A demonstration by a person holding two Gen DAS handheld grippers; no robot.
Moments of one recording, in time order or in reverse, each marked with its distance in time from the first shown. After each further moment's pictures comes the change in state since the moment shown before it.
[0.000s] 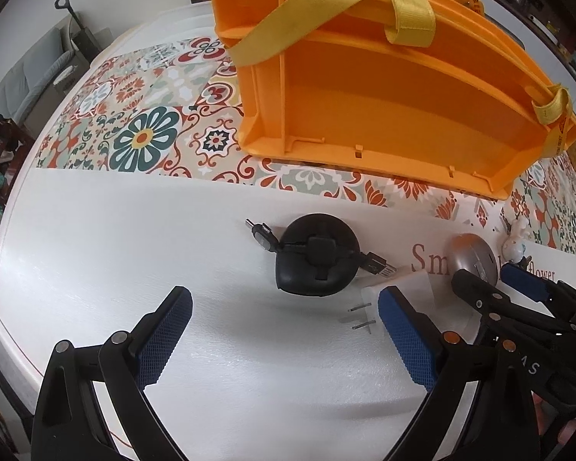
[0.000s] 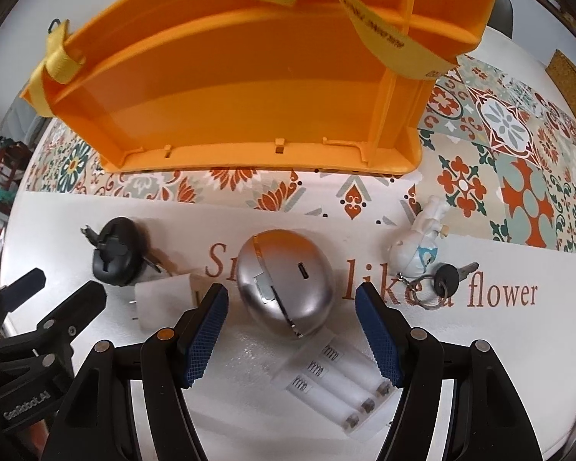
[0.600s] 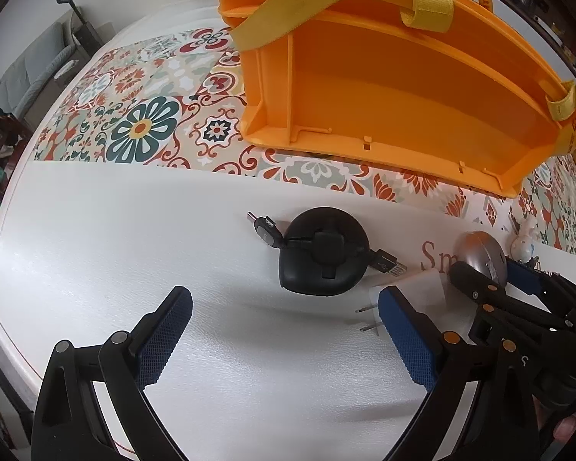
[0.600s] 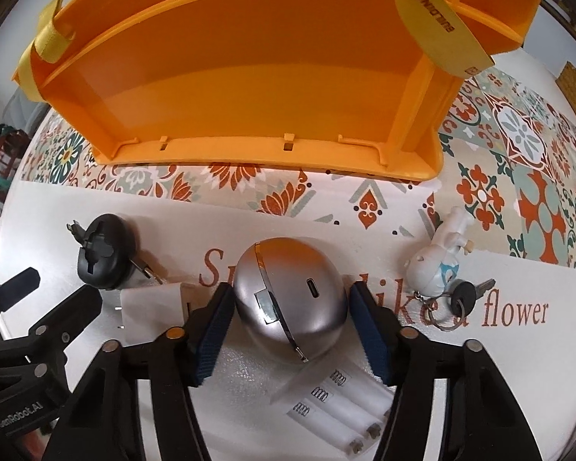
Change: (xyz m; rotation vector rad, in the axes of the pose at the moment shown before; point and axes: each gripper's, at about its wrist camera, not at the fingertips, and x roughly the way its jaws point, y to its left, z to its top) left arm 0.012 0.004 -0.001 -0.010 0.013 0.001; right arm 0.026 0.019 0.006 -0.049 -0.009 -0.009
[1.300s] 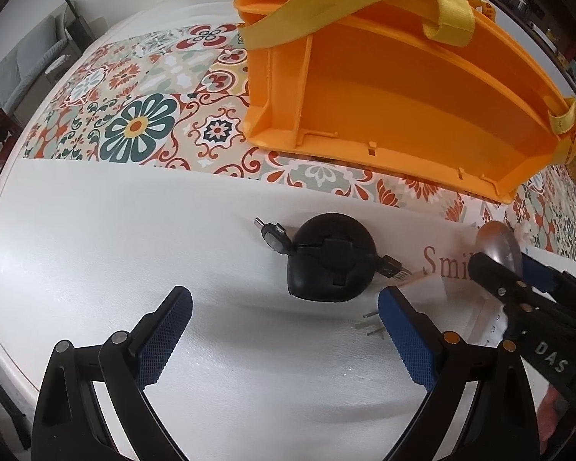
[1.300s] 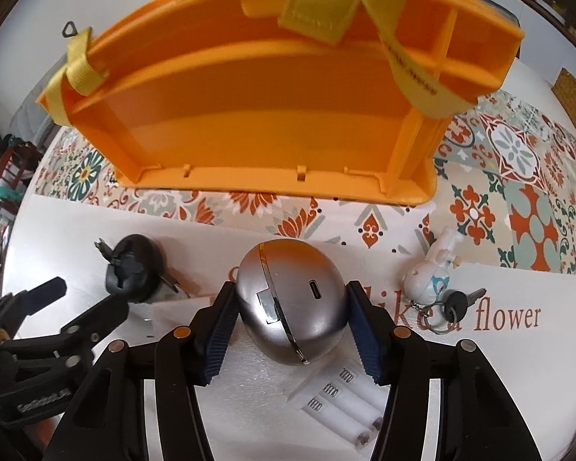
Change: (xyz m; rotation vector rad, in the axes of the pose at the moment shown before) left arm 0.003 0.012 0.004 0.000 0.006 -0.056; right arm -0.035 0.000 0.002 0.014 -0.068 0.028
